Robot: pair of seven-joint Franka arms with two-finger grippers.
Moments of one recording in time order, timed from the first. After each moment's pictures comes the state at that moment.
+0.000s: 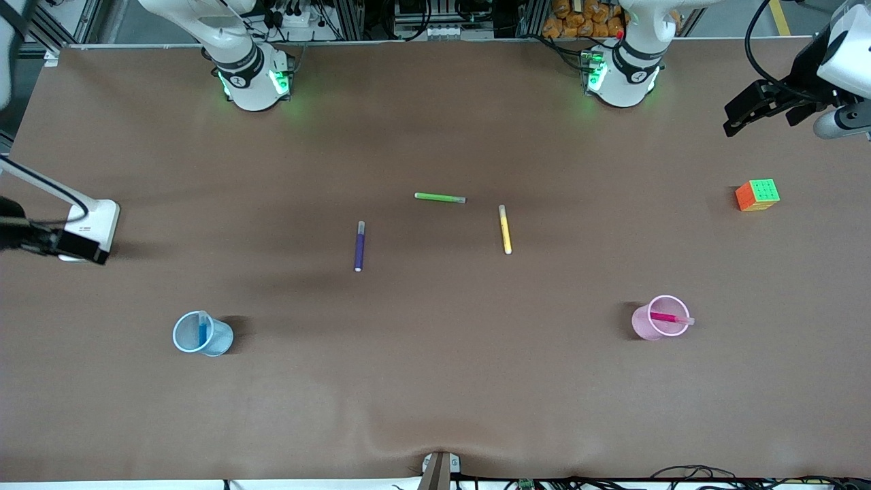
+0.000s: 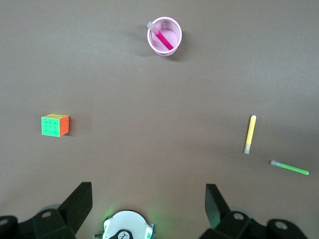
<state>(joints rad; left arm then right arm) 0.07 -0.12 -0.20 -1.57 0.01 1.42 -0.29 0.01 0.37 -0.05 -1.06 0.06 1.41 0.13</state>
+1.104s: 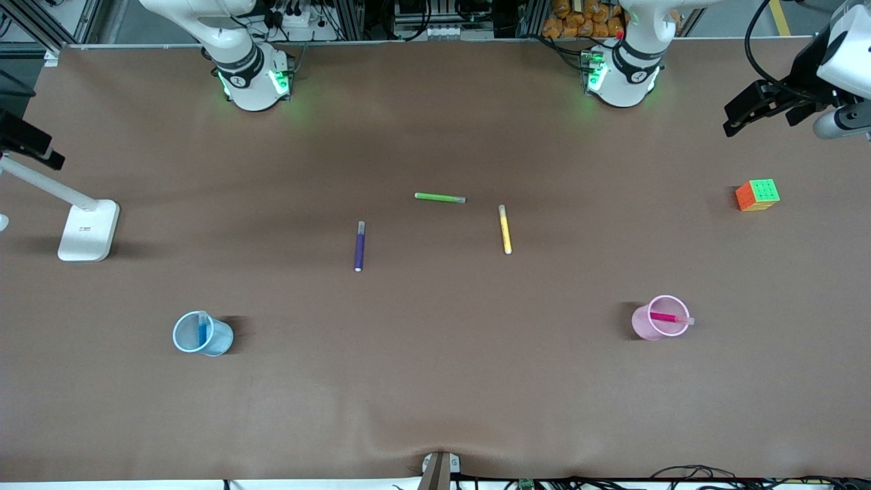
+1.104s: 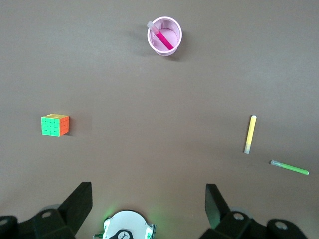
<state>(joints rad) 0.07 -0.12 -0.20 -1.57 0.01 1.42 -0.29 -0.02 0.03 -0.06 -1.35 0.05 1.36 0.04</state>
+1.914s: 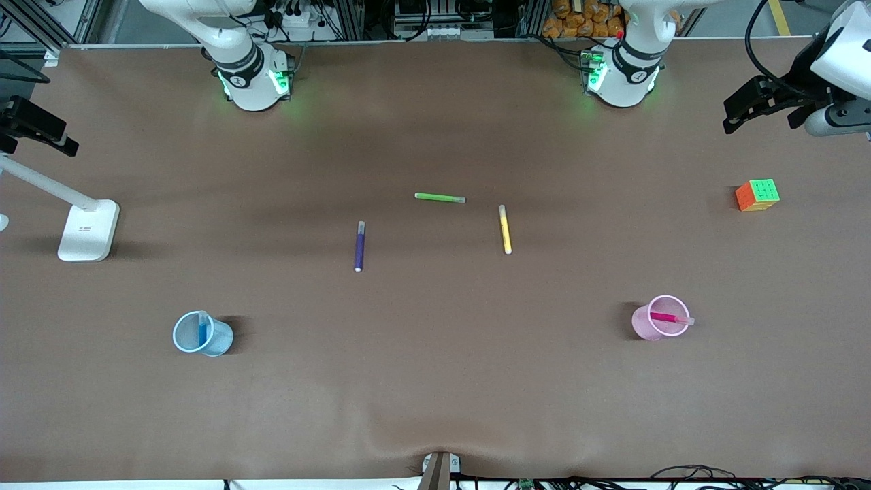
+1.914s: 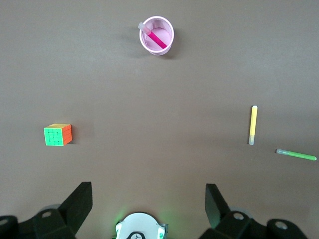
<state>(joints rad) 0.07 -0.12 -0.20 -1.57 0.01 1.42 -0.19 -0.02 -0.02 -0.04 -1.42 0.06 1.37 0.03</state>
